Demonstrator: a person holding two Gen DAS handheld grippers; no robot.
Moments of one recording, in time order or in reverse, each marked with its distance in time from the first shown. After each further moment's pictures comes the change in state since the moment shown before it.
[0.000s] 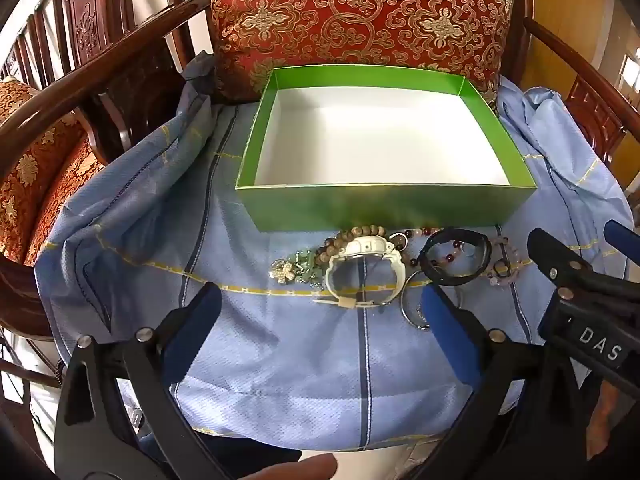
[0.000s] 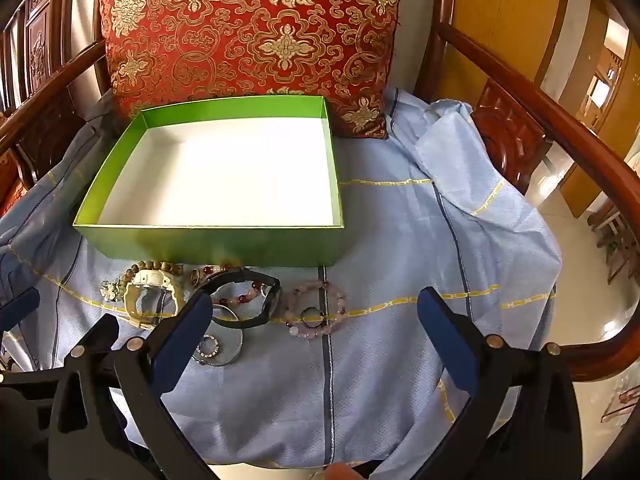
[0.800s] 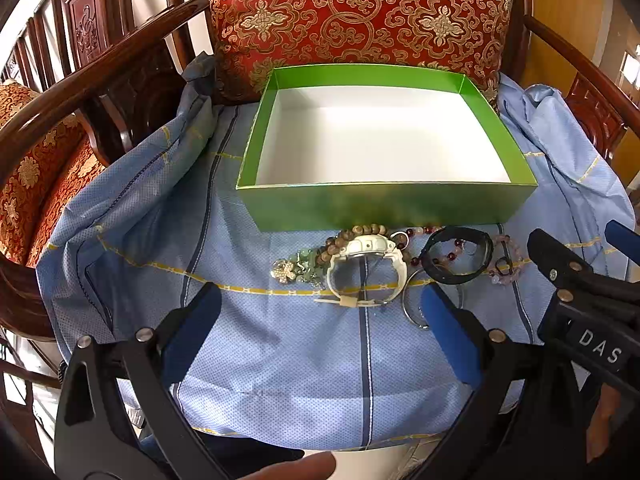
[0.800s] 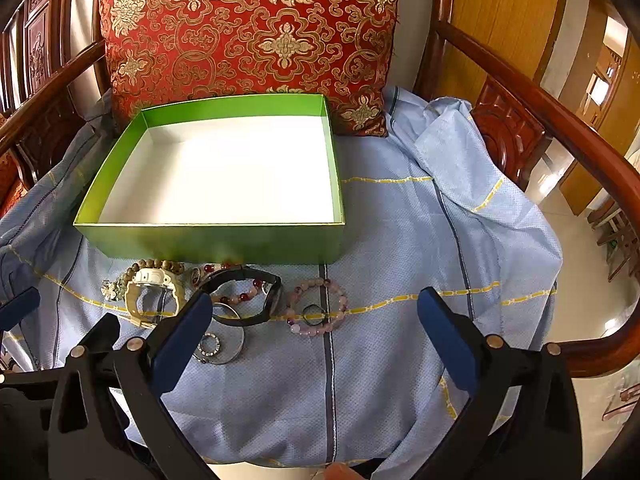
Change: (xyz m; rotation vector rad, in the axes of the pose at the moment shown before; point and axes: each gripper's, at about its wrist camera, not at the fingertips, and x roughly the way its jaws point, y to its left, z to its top) left arm 0.001 0.000 0.001 0.015 0.012 0.012; right arm -0.001 0.006 -0.003 0.011 0.004 0.023
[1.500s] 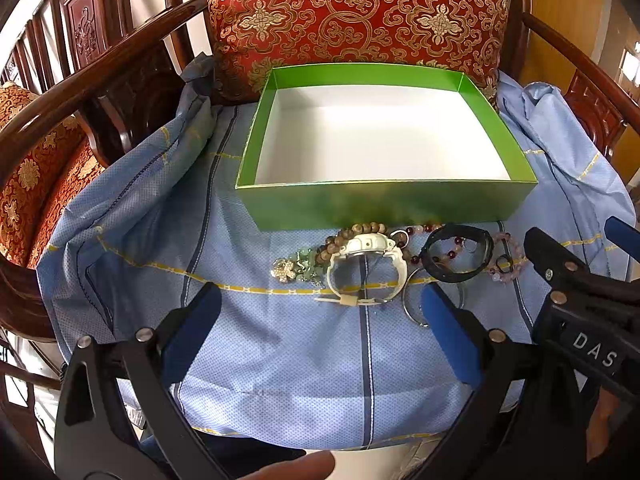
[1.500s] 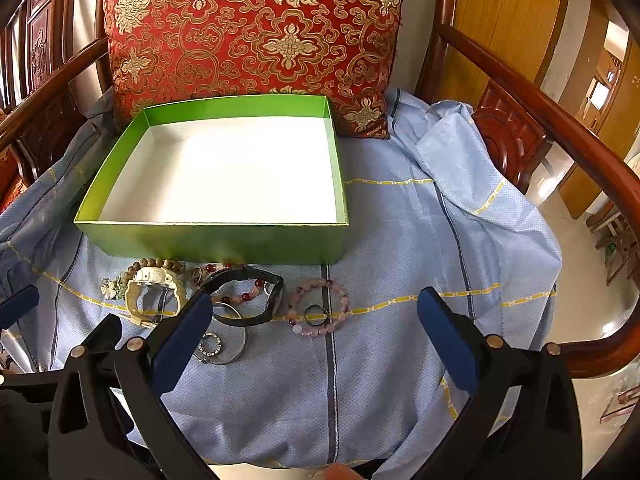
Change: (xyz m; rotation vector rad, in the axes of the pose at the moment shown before) left arm 0.001 0.002 -0.002 0.007 -0.001 -0.001; right arm 0.000 0.003 -0.001 -0.013 -0.008 -0.008
